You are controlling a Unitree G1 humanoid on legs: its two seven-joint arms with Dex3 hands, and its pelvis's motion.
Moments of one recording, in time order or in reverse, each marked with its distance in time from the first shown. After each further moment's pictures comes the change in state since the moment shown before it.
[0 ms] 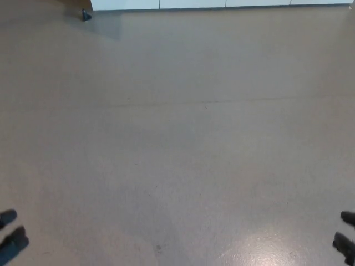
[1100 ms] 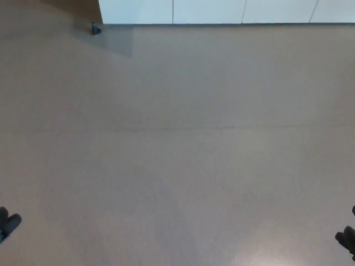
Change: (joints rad) left_arm -0.004 0.035 0.074 0.032 -0.144 0.000 -0.148; right_arm 0.046 0.027 -0.063 -0.004 0.121 -0.036 0.076
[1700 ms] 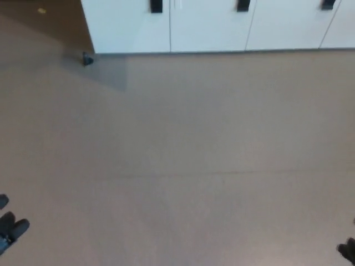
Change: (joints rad) left_arm 0.006 0.000 -0.027 0.004 -0.003 0.000 -0.016; right_arm 0.030 -0.006 0.015 -0.005 0.007 -0.014 0.022
